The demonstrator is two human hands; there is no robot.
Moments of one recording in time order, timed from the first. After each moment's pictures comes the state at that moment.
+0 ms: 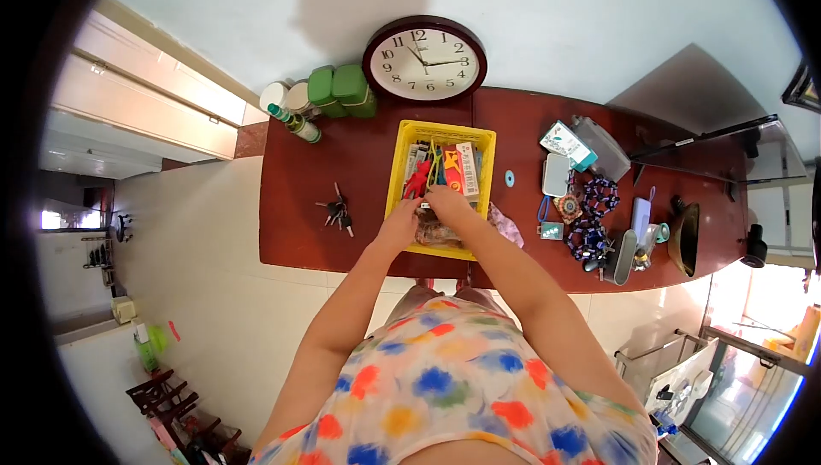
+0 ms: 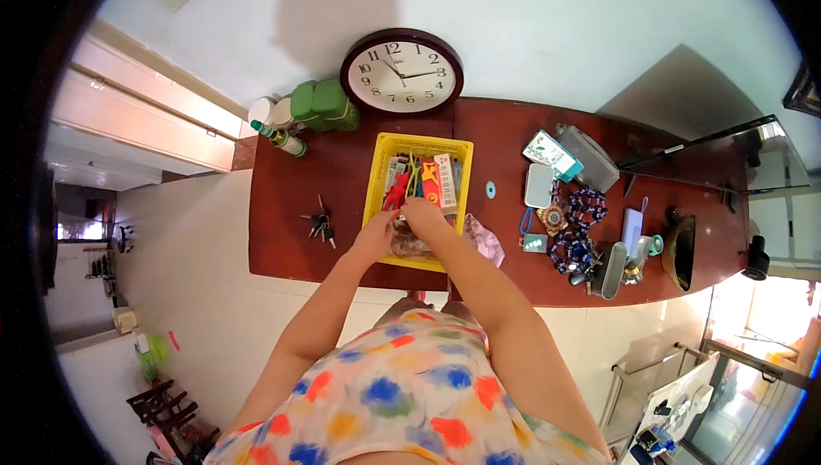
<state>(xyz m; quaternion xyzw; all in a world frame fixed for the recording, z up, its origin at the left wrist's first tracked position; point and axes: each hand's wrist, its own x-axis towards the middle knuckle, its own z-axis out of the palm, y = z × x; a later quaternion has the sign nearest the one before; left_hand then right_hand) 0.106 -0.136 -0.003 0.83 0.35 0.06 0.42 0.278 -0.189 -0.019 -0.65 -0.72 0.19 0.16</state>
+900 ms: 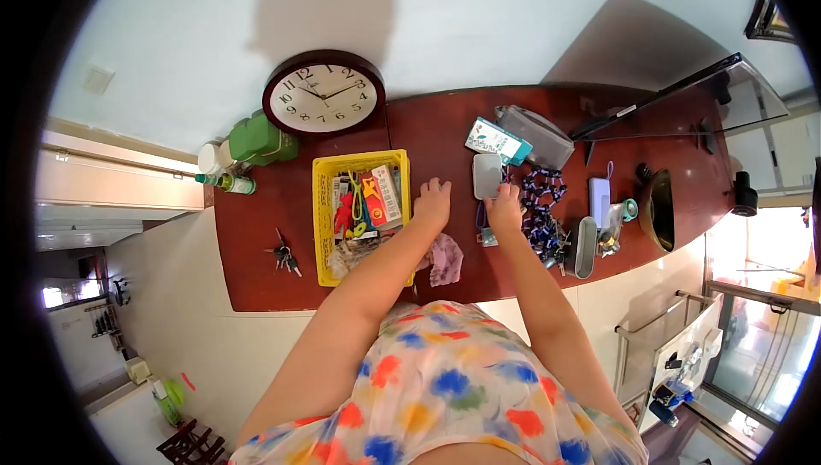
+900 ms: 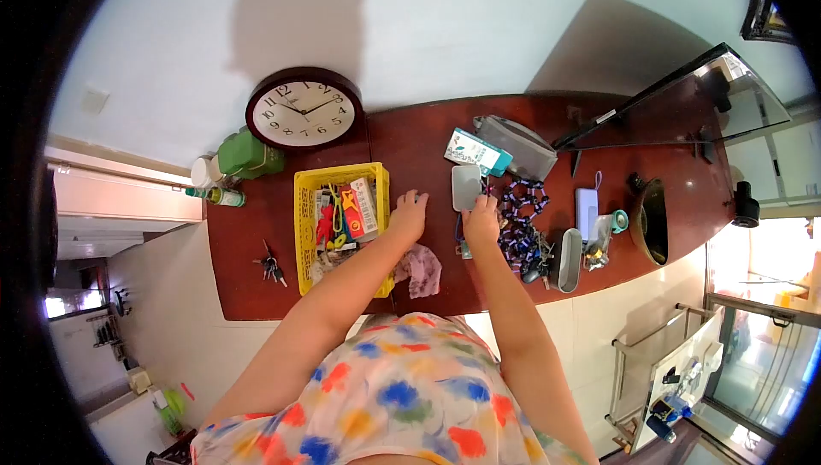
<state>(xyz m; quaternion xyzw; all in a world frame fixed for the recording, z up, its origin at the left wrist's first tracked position) 0.356 -0.204 -0.042 0.94 0.28 -0.02 0.20 0.477 -0.344 -0.041 -0.92 -0.29 0.09 0.24</state>
